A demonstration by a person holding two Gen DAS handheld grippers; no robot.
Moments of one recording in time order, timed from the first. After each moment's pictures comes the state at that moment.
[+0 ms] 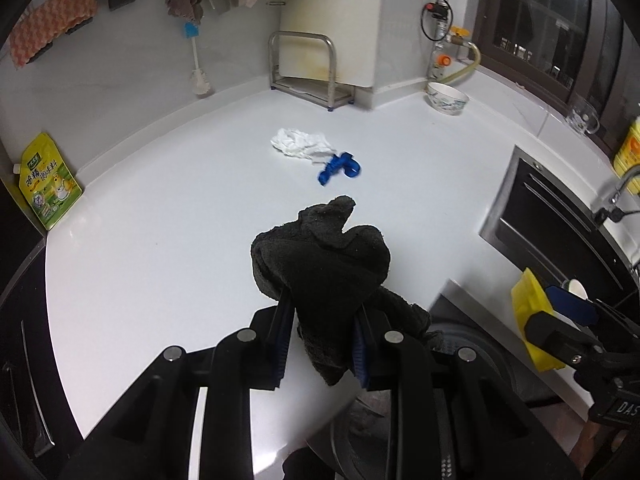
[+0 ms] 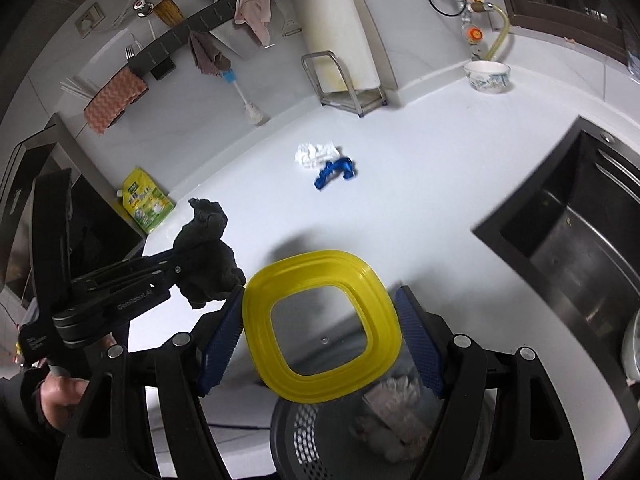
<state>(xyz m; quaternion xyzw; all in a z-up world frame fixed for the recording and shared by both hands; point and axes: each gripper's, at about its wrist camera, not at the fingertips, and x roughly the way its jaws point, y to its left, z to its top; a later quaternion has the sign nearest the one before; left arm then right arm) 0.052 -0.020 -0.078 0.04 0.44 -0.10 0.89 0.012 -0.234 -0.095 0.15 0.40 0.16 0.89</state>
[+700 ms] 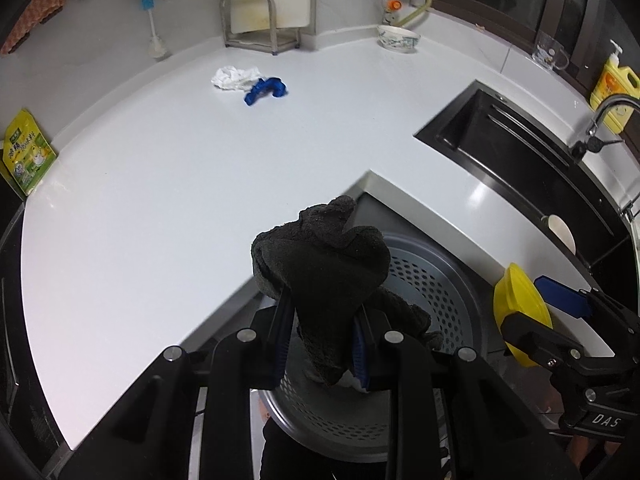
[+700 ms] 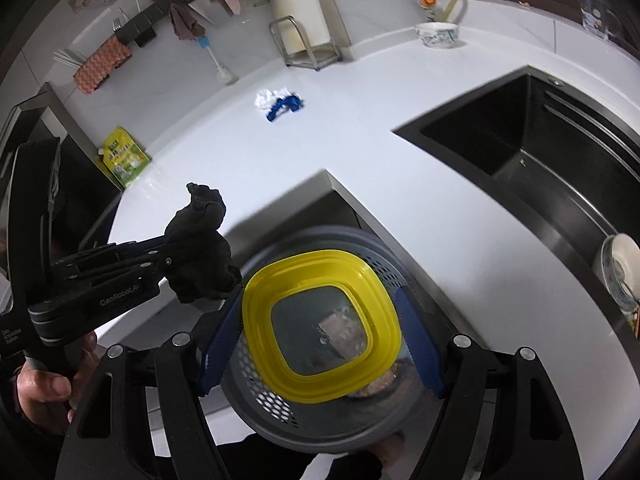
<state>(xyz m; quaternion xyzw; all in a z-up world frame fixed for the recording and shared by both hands) -0.028 -0.088 -0.133 0.06 0.49 -0.13 0.86 -0.074 -0.282 -0.150 0.13 0.45 0.12 0.87</state>
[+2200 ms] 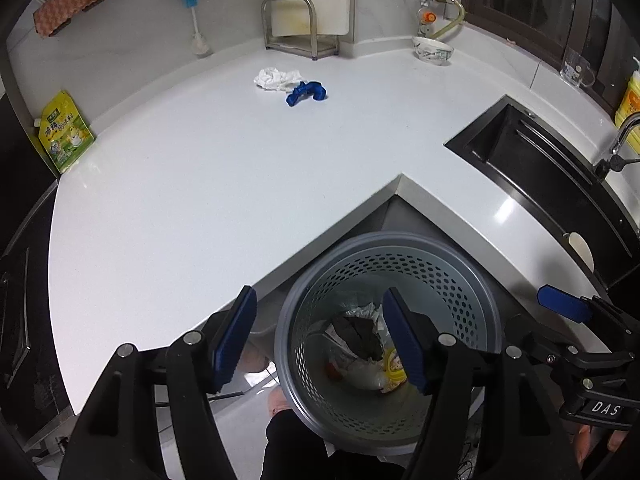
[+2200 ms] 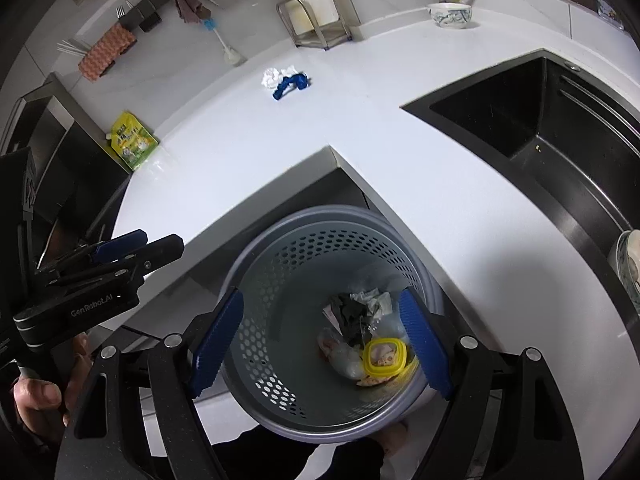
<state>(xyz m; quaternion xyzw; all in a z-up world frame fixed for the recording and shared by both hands) -0.046 -0.075 -0.118 0.05 0.47 -0.06 0.88 -0.067 -0.287 -0.155 0.13 0.47 0.16 0.86</state>
